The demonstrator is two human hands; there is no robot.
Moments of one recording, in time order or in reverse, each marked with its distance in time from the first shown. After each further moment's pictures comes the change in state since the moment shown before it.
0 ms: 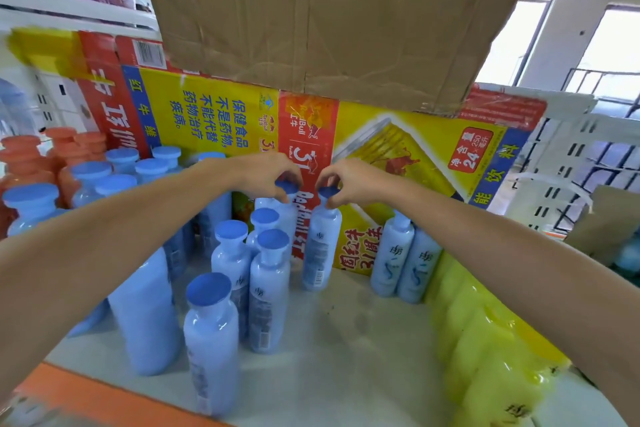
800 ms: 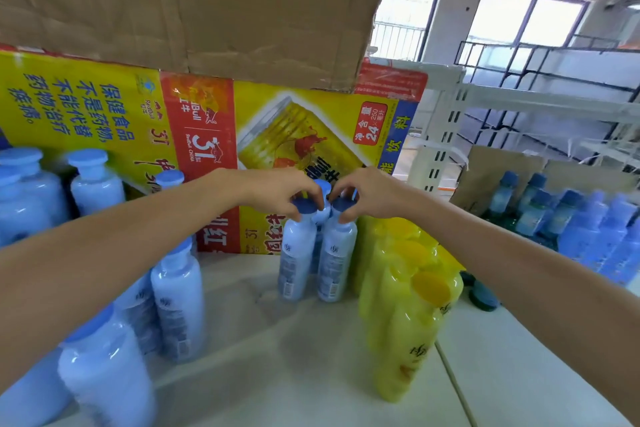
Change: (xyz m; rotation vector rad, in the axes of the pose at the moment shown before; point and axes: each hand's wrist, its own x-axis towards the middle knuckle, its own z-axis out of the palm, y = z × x) left_hand 0.065 0.119 0.029 -0.103 -0.196 0.389; right_hand -0.122 0.077 -0.004 -0.002 0.043 0.265
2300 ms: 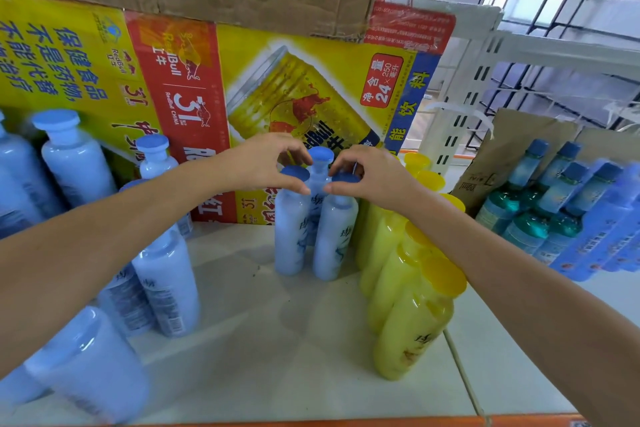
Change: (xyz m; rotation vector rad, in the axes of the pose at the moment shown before) left_hand 0.002 -0.023 0.026 -0.276 0.340 -0.098; right_hand 0.005 0.020 0.038 0.247 0.252 -0.009
